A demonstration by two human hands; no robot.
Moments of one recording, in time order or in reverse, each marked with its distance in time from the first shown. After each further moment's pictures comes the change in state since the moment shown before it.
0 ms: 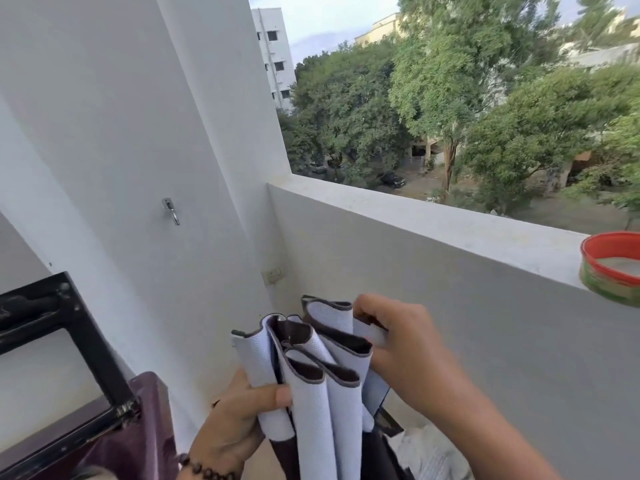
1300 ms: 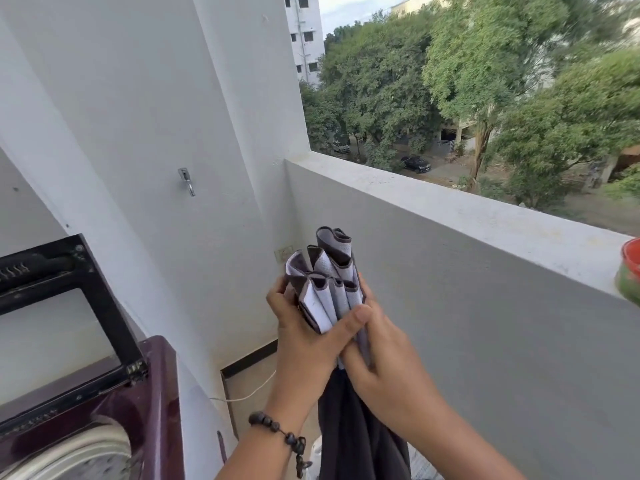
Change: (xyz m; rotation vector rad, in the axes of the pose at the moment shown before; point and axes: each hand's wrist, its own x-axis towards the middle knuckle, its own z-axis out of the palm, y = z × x) left_hand 0.042 -0.026 0.058 0.455 0.372 0.352; right_hand -0.014 0.022 0.030 0.198 -0.088 -0.027
